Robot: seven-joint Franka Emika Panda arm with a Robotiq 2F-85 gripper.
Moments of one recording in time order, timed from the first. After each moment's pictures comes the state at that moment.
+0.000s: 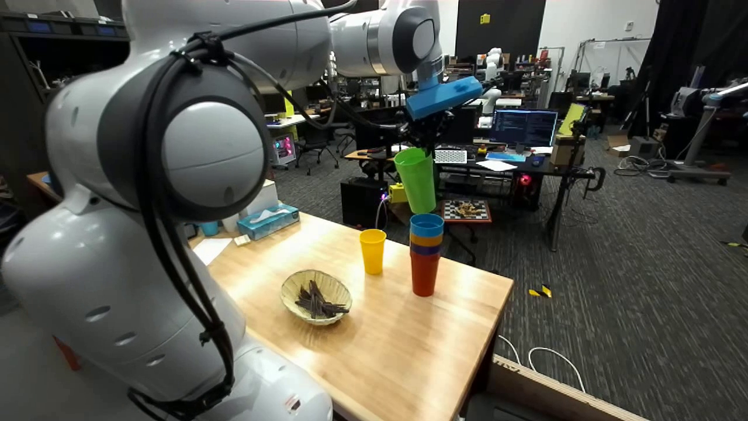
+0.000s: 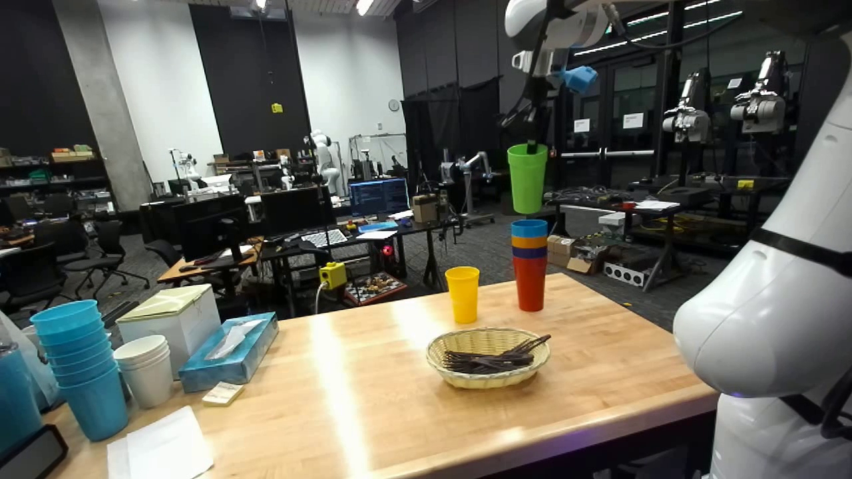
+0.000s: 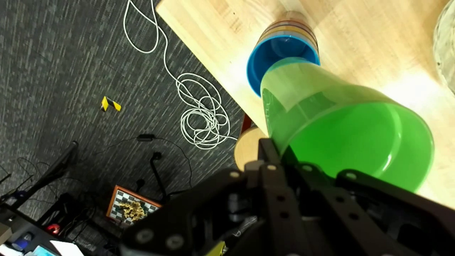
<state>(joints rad) -0.01 -0.30 -0.04 -1.85 -0.02 1.91 -0.83</state>
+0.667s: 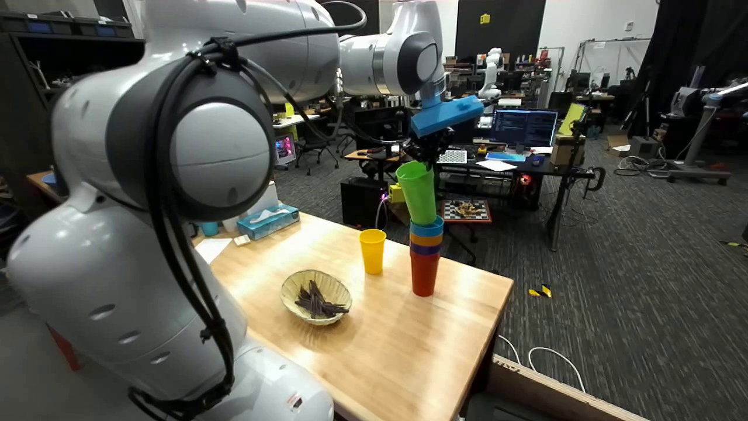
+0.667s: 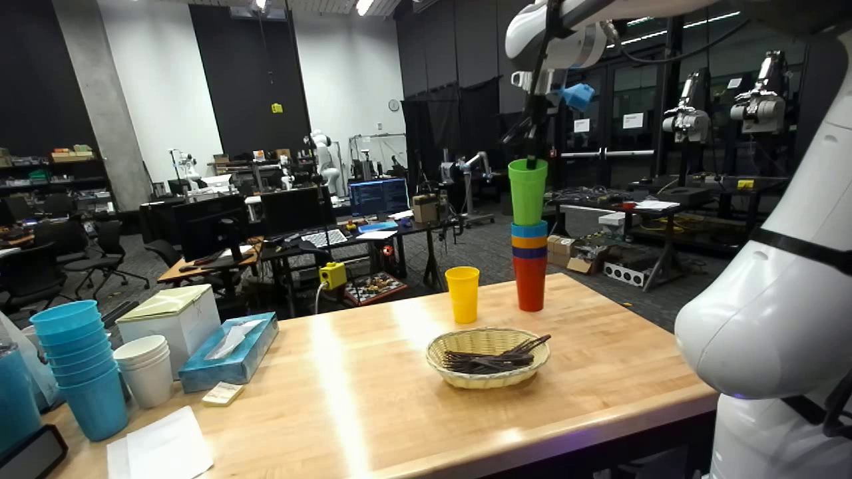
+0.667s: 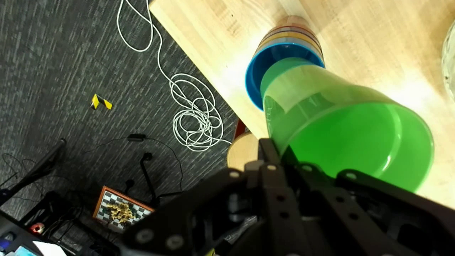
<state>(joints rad) 0.02 -0.28 -0.07 -1.93 -0.01 1.99 -0.87</state>
